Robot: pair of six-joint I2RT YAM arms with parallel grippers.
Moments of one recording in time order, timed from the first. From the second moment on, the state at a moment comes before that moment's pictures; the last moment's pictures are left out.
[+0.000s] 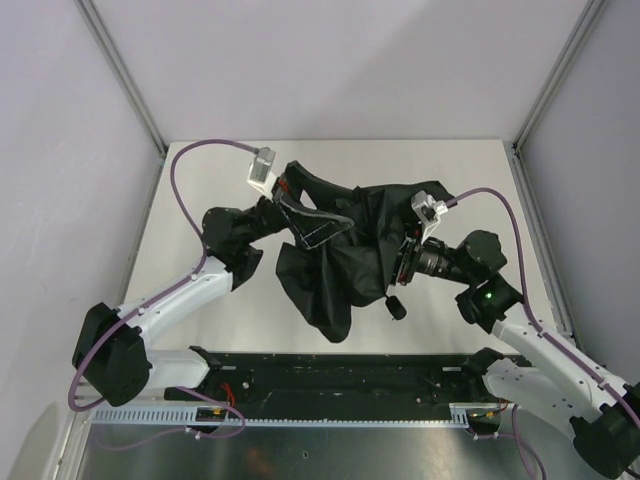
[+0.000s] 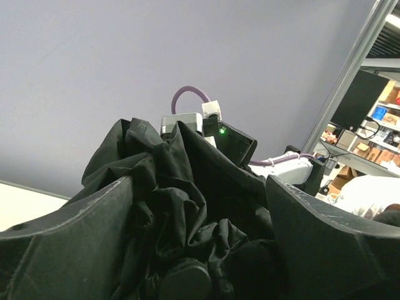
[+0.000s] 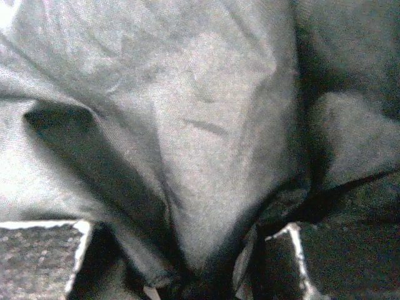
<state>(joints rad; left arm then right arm) -0.64 1.26 0.89 1.06 0.71 -0.91 0.61 0.85 0.67 0.37 -0.74 0.58</state>
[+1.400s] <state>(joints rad) -0.39 1.25 0.95 1.10 1.05 -0.87 0.55 0.81 1.27 -0.50 -0.34 0.22</state>
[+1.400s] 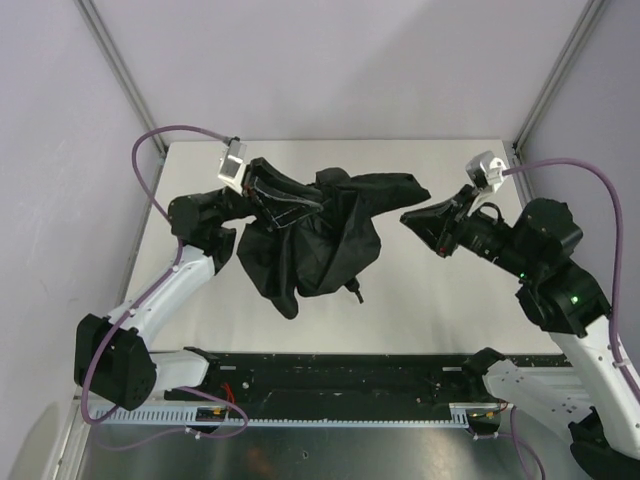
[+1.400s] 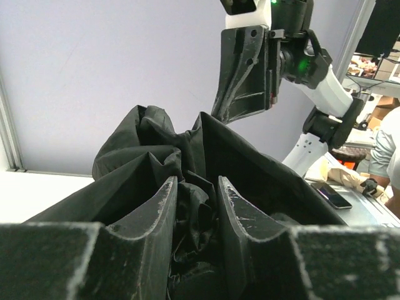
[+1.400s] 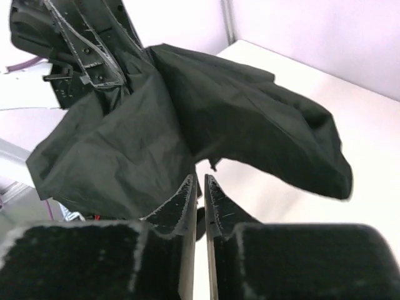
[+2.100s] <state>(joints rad) -0.45 1.29 0.96 1.28 1.09 -1.01 0.58 1.03 1.29 -0.35 -0.71 0.18</state>
